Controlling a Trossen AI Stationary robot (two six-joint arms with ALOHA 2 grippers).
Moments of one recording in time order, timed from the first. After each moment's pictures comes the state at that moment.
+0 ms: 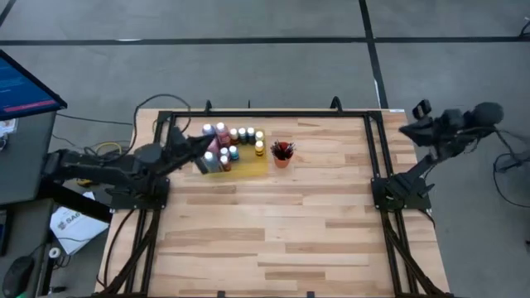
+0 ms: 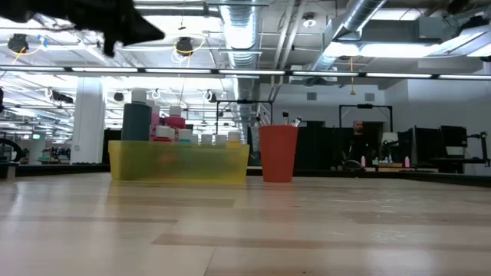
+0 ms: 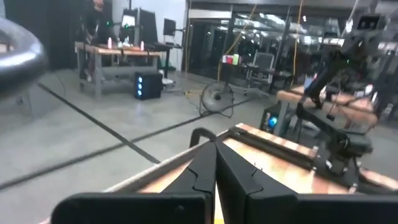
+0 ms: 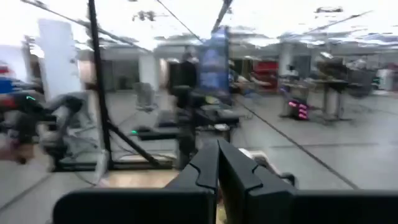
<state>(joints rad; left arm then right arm) -0.01 0.67 0.43 0.29 -0.67 -0.12 0.64 0.01 0.98 -0.72 0.64 -0.11</state>
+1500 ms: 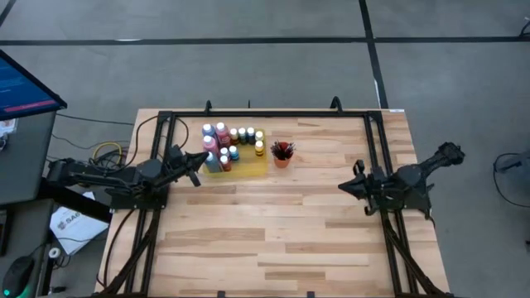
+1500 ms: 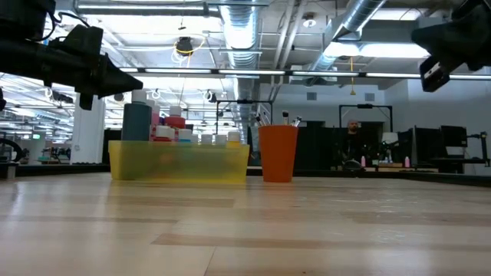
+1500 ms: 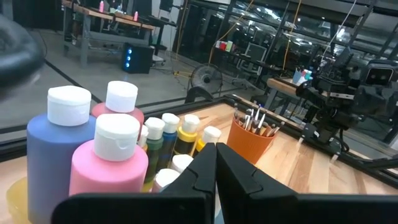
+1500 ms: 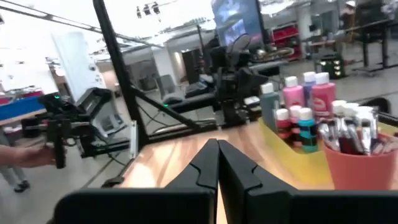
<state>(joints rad) -0.03 0.35 0.01 0.31 -0.64 -0.32 0.52 0.00 0.02 0.11 0.50 0.19</state>
